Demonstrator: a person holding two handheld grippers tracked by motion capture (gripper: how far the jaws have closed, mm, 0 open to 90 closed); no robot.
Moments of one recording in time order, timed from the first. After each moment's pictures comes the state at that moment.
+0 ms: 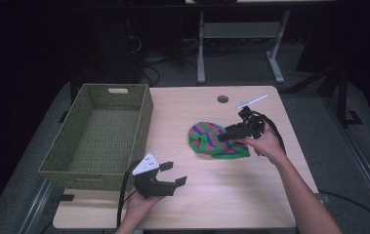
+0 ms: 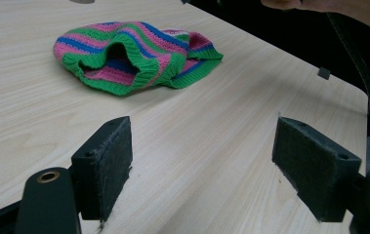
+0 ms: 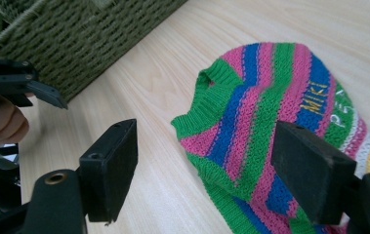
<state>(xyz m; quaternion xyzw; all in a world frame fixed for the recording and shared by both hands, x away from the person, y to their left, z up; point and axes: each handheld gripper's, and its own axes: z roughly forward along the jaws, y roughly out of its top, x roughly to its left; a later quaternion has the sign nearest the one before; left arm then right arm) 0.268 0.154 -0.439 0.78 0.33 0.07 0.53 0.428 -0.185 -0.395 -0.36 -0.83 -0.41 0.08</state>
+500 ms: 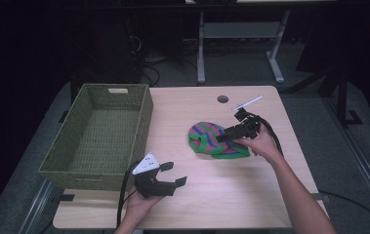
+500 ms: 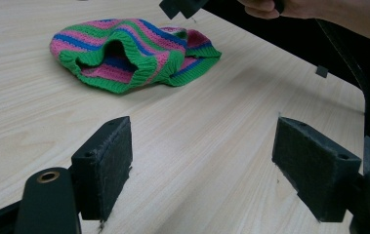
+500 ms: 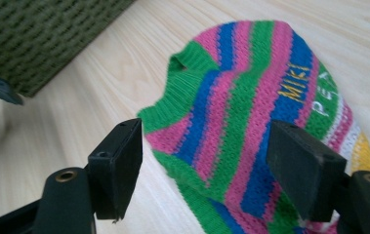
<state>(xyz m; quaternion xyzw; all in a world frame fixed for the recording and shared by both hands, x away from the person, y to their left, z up) 0.269 0.154 -0.440 0.78 0.32 0.07 0.53 0.442 -0.182 -0.416 -0.38 -0.84 -0.38 0.07</state>
